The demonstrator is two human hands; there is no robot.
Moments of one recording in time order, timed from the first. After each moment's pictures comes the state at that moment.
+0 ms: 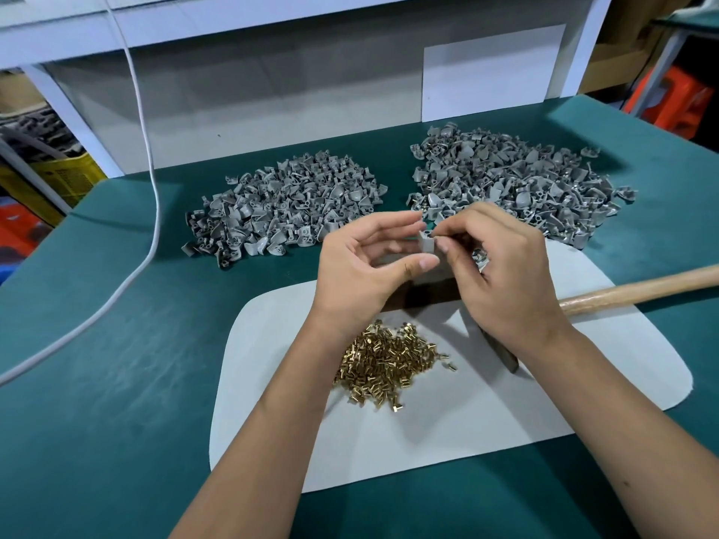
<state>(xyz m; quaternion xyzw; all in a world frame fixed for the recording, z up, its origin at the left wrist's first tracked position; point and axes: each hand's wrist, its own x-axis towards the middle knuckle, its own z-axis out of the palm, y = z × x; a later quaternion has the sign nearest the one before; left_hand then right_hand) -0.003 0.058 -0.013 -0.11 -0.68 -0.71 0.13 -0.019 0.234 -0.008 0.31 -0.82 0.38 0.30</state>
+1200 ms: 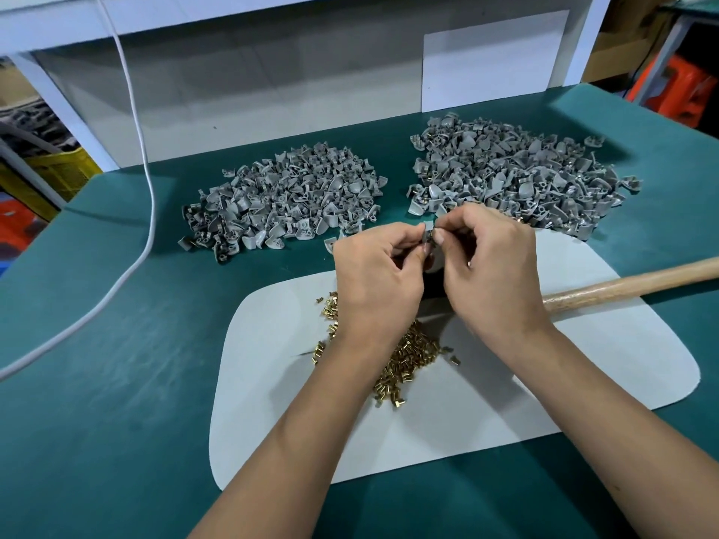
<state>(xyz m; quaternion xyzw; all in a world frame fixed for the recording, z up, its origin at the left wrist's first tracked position) -0.007 0.084 -0.034 -0.07 -0.79 -0.54 0.28 -0.013 0.212 -0.011 0.17 -0.85 0.41 0.29</state>
